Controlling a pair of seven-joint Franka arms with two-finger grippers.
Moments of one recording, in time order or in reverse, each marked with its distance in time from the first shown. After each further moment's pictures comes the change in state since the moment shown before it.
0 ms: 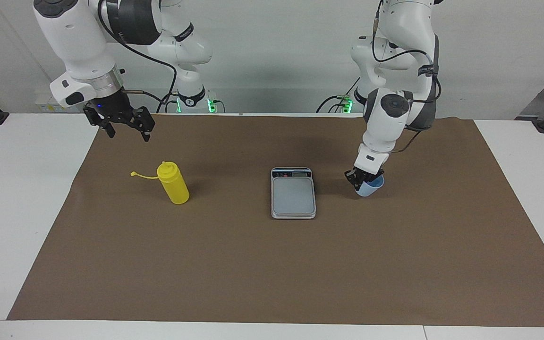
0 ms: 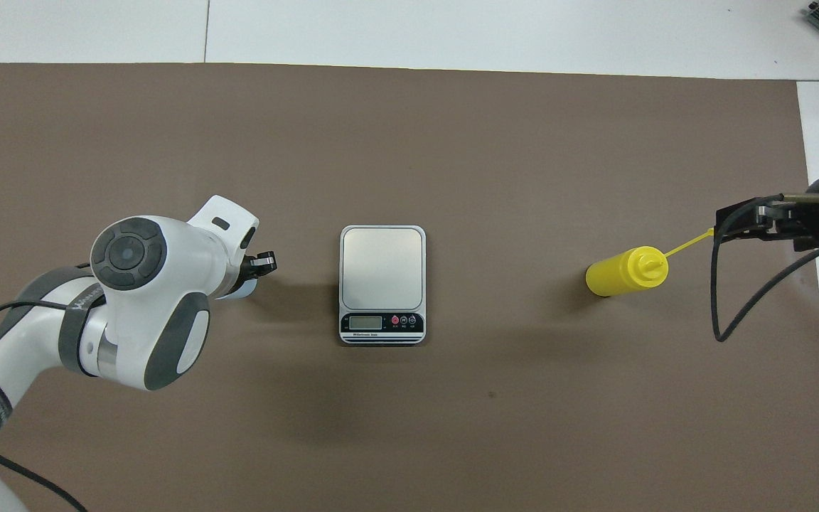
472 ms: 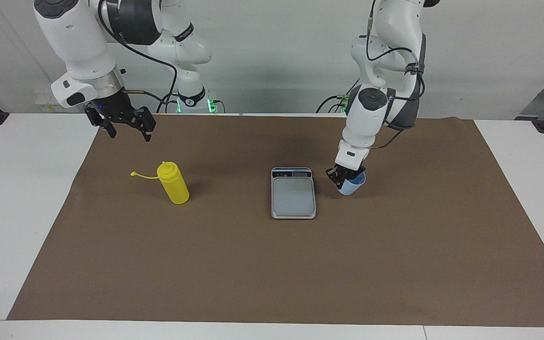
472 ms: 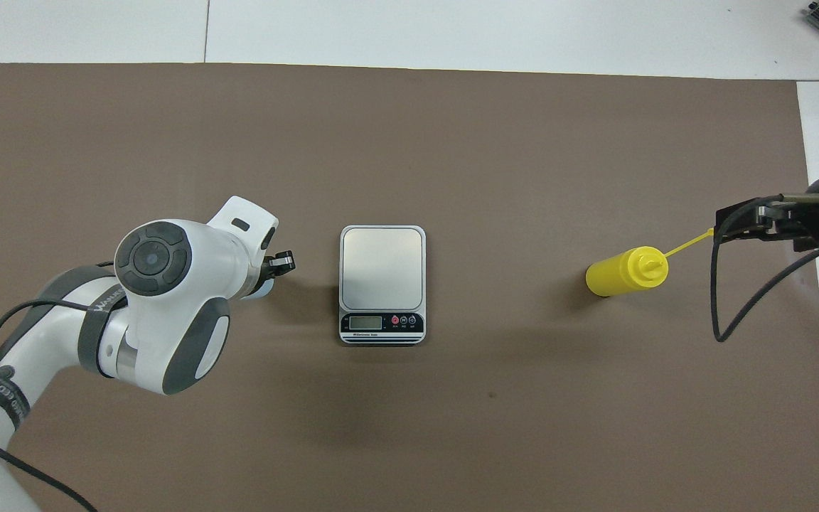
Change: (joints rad) left arm -0.105 0.056 0.002 0.114 0.000 -0.044 -0.183; right arm 0.001 0.000 0.000 -0.004 0.017 0.000 -0.024
